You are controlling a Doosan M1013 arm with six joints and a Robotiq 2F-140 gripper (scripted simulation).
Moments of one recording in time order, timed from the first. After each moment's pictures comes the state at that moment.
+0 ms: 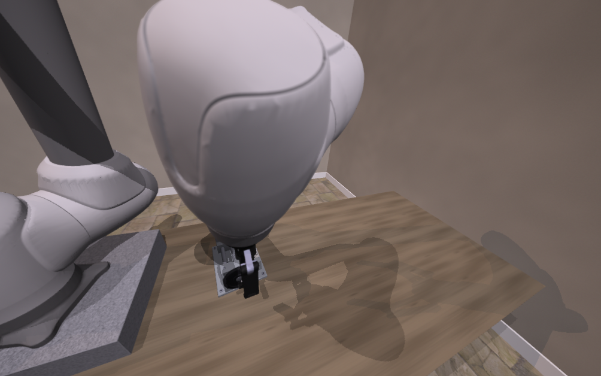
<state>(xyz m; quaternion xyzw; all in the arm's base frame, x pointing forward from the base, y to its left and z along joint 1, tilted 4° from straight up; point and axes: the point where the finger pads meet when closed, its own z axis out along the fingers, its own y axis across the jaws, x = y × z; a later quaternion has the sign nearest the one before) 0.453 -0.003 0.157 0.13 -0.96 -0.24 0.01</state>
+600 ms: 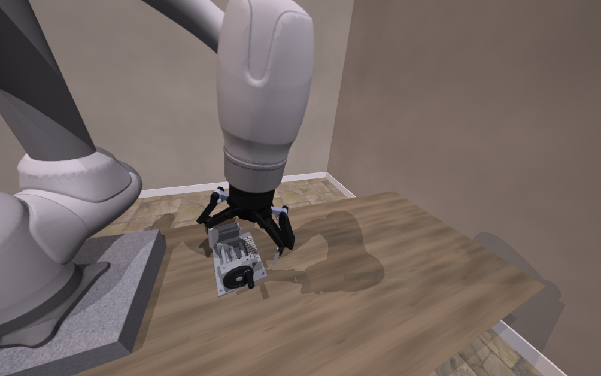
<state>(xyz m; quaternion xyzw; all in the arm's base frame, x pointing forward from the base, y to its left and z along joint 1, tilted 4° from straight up) 0.461 -0.009 0.160 0.59 -0.80 -0.07 0.01</state>
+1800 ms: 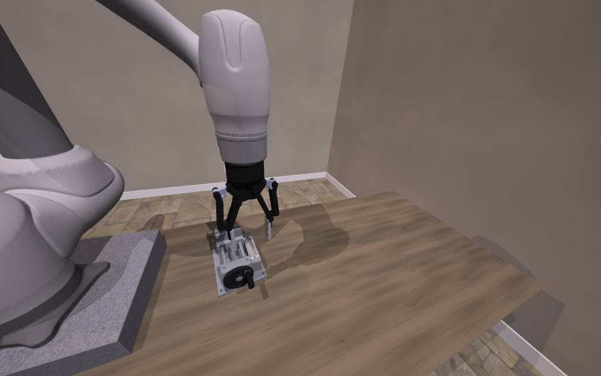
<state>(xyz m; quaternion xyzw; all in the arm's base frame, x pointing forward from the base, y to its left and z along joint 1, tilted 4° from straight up) 0.471 0.039 0.158 0.81 -0.58 0.04 0.00</state>
